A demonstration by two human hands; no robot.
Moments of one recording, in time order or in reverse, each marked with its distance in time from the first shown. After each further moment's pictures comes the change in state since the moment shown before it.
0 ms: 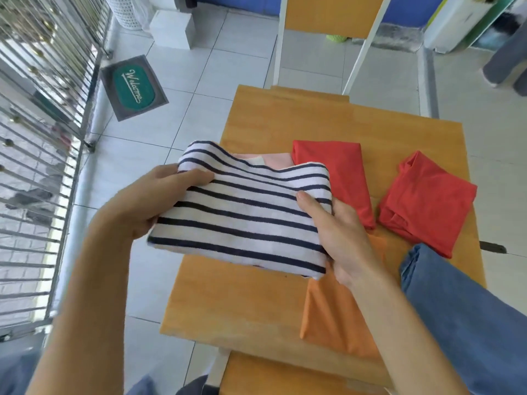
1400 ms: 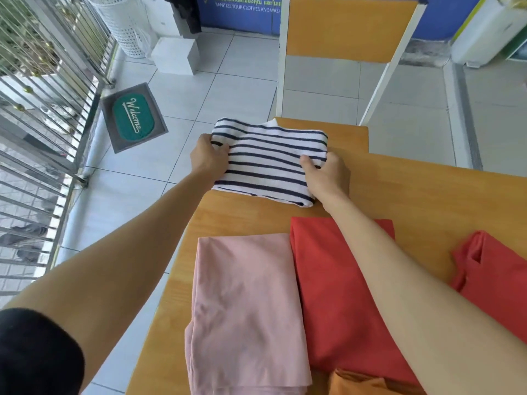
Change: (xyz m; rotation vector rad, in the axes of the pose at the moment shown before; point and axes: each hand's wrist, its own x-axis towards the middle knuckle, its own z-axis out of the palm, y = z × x) left_hand 0.401 0.071 0.038 0.240 0.607 0.133; right_hand 0.403 -0.005 -0.043 -0.600 0.407 -0.083
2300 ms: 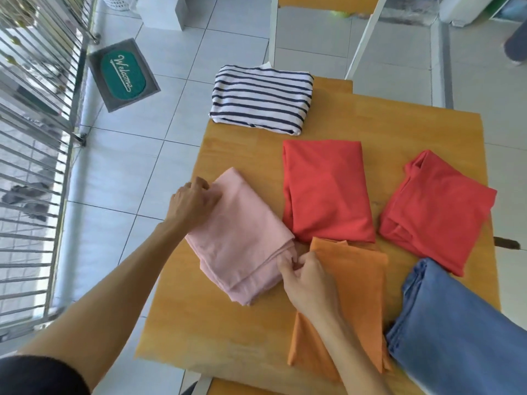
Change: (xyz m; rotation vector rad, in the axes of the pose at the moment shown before) left_hand -0.212 -0.144 -0.081 0.537 -0.235 0.217; right_hand -0.352 0.108 -0.065 -0.276 -0.301 0.123
